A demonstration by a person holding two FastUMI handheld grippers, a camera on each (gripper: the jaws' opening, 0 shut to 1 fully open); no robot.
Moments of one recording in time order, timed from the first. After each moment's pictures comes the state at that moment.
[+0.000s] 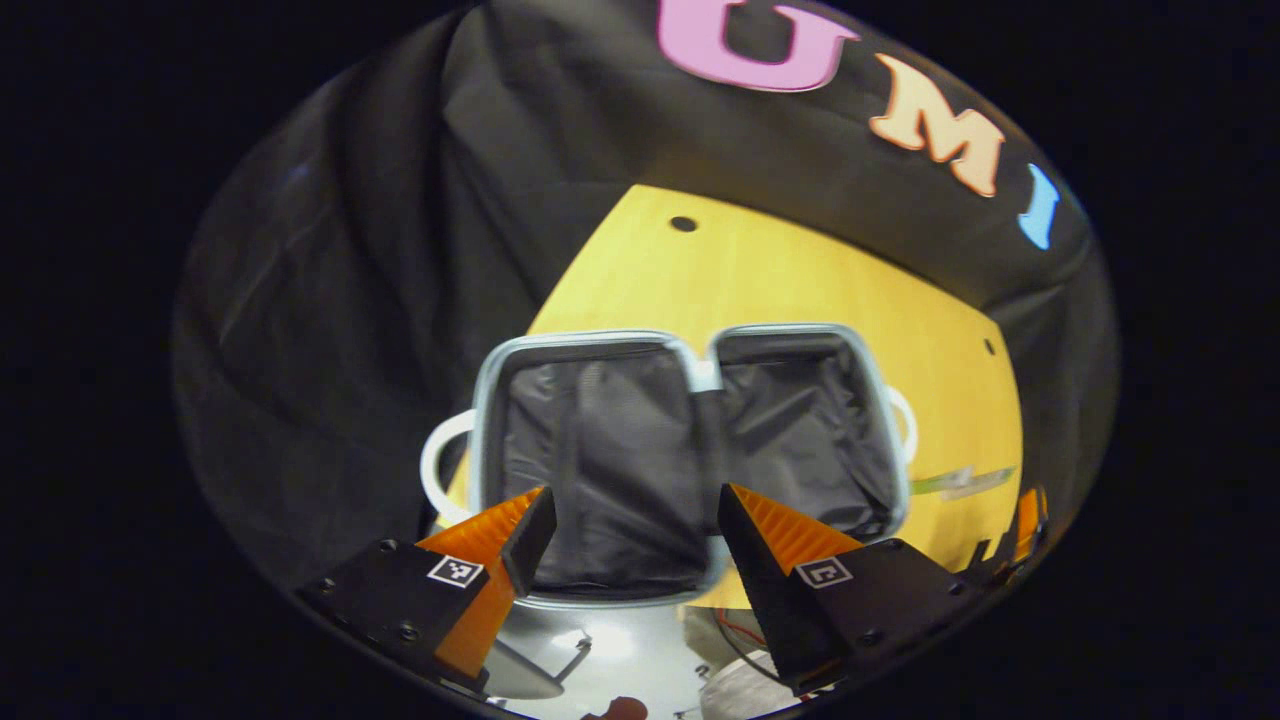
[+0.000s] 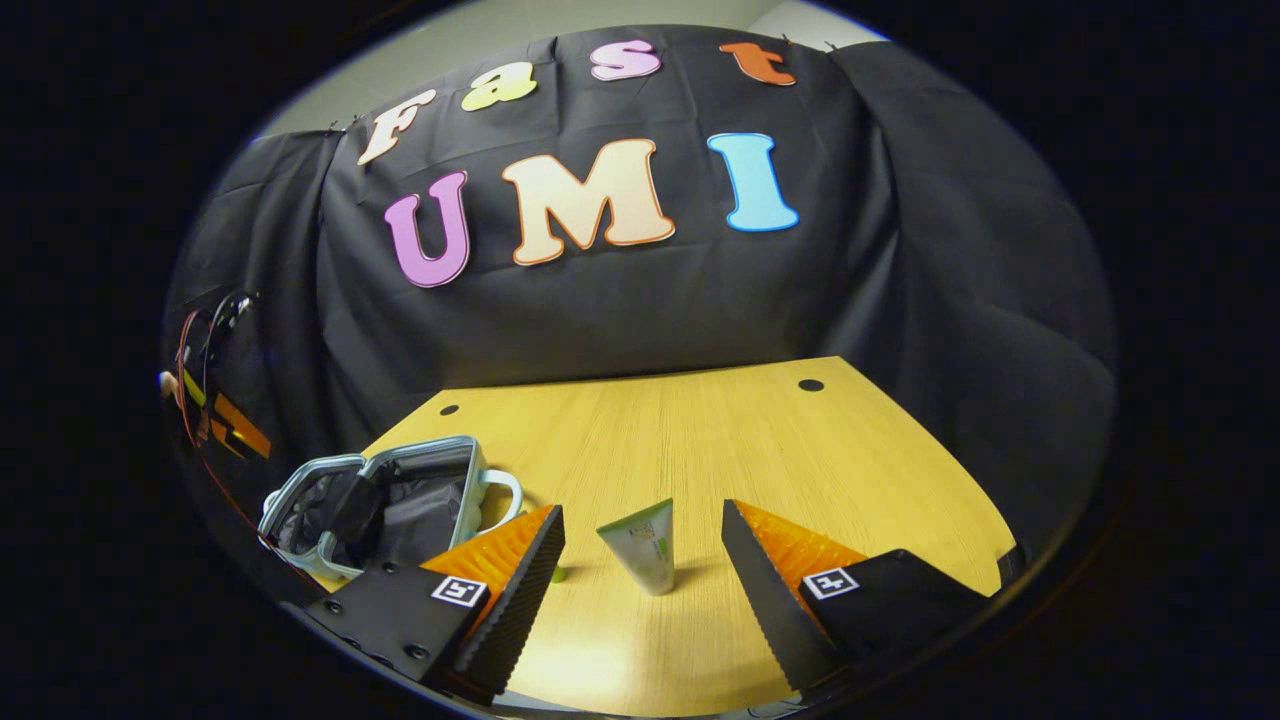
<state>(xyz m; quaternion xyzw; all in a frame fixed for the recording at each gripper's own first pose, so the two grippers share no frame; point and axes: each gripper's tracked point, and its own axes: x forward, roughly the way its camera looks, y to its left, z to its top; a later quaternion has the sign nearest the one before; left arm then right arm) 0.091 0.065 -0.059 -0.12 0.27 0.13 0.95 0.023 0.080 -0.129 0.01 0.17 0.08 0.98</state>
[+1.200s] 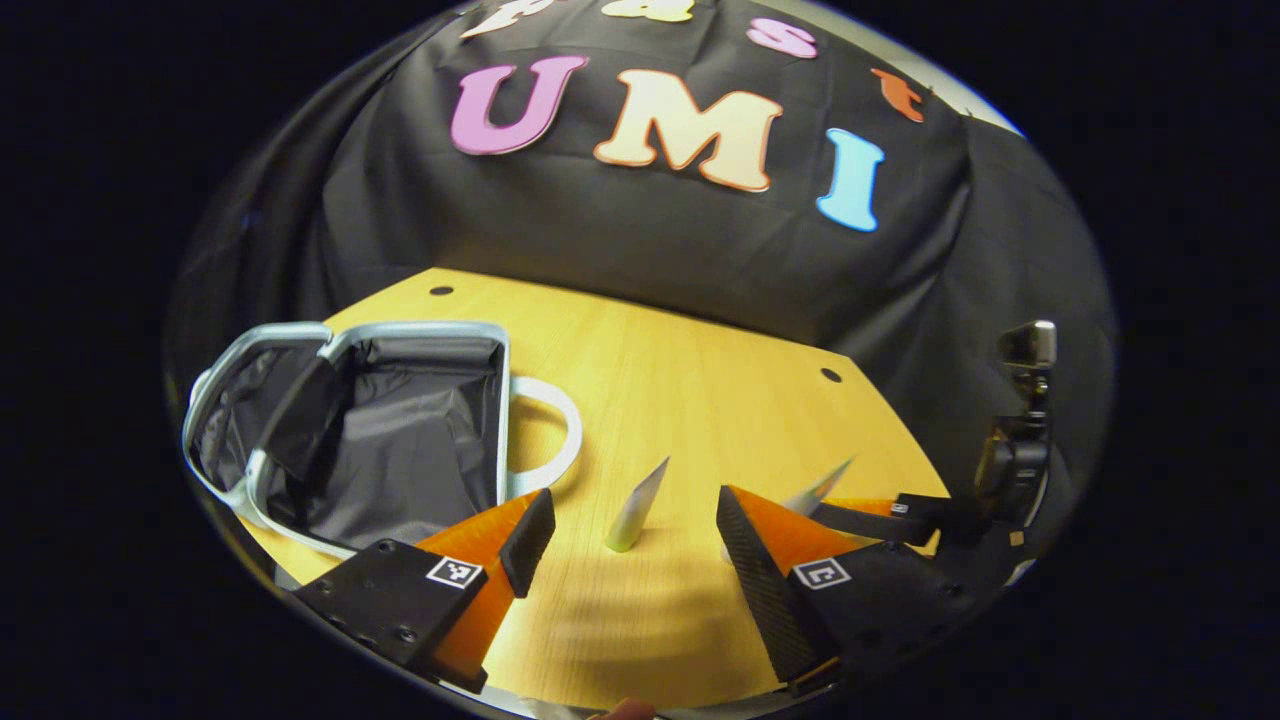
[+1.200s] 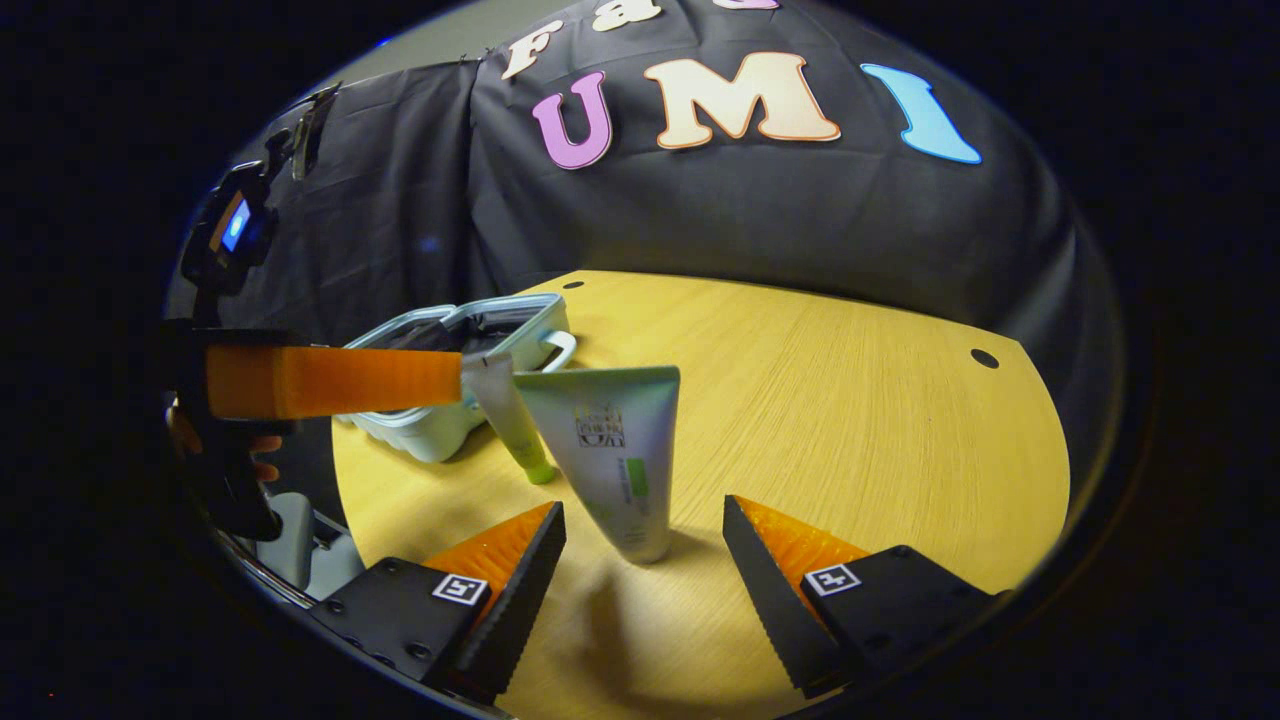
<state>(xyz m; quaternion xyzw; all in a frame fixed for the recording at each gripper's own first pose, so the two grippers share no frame) 0.242 -0.252 -0.152 -0.11 0.03 0.06 0.99 0.071 0.081 -0.268 -0.09 0.25 0.32 0.91</state>
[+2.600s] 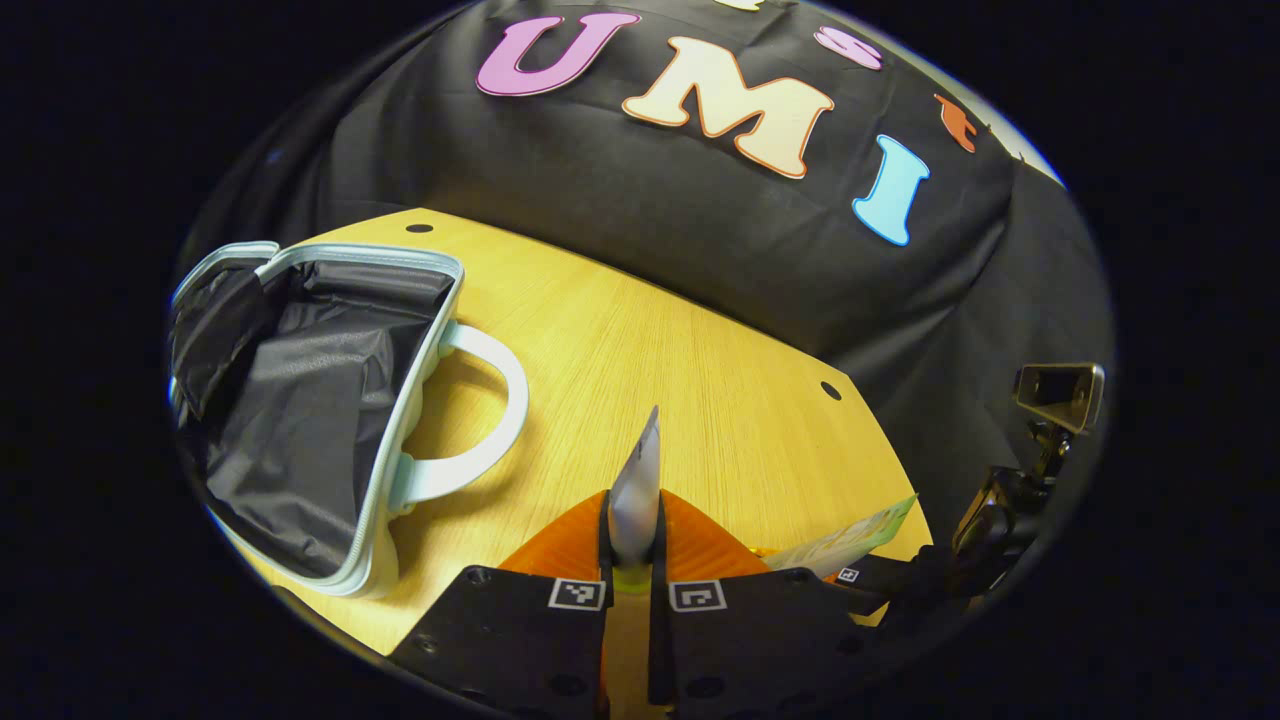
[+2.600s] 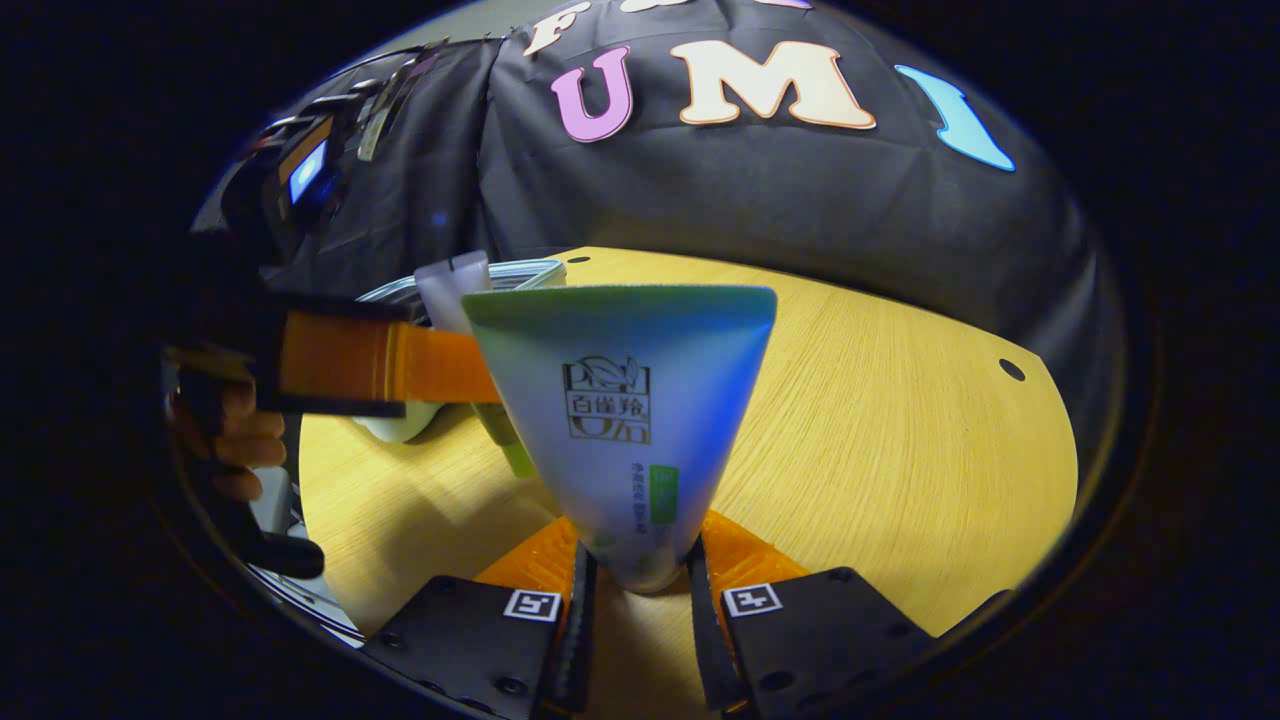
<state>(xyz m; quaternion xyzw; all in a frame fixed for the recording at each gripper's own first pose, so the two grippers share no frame) 0.300 -0.277 -0.155 -0.17 0.06 0.02 0.98 0.094 0.104 -0.302 -0.13 0.26 0.33 0.90</state>
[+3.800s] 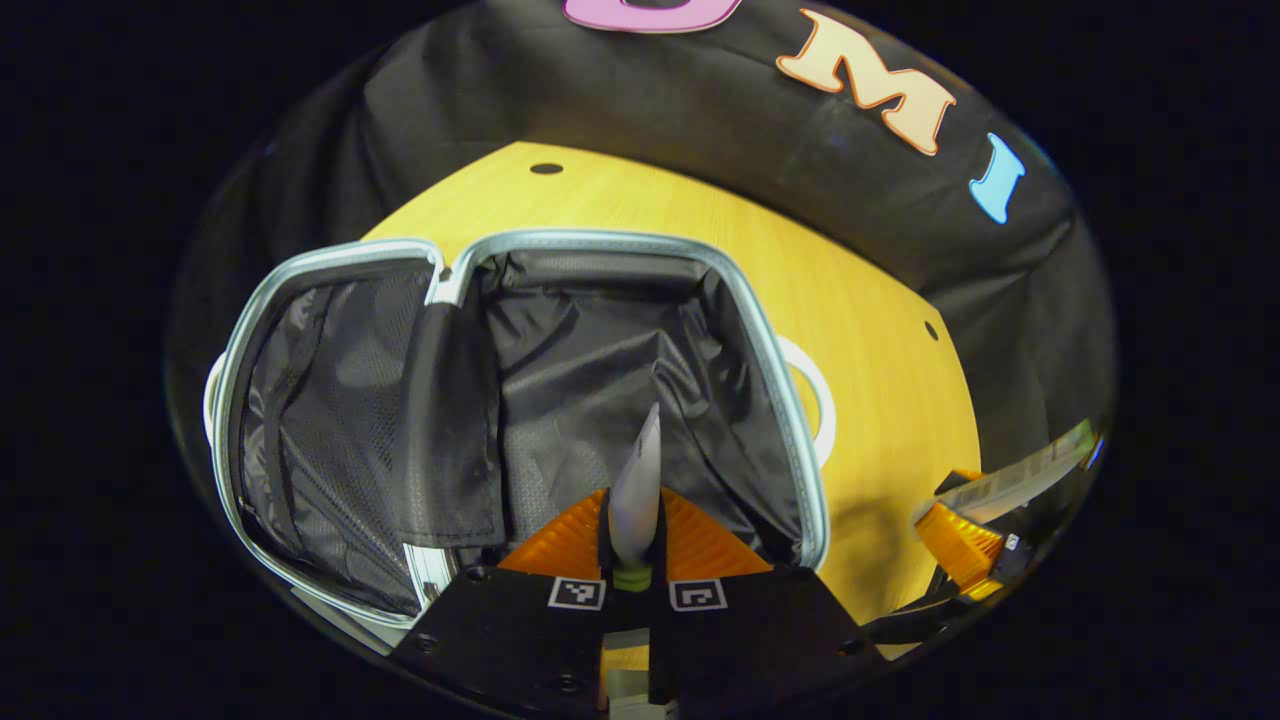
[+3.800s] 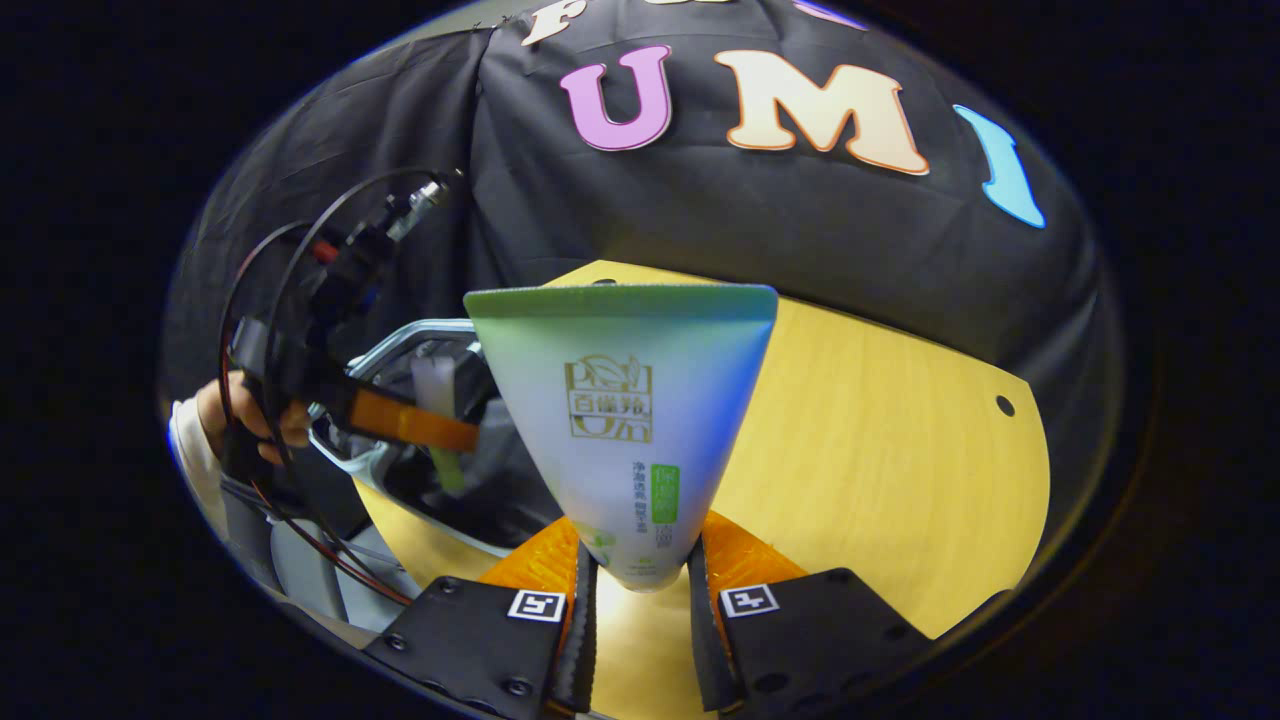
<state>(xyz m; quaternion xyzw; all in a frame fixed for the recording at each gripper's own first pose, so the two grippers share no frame) 0.210 -0.055 -0.191 -0.17 0.30 0.05 0.94 0.050 0.274 -0.201 -0.13 0.30 0.29 0.90</state>
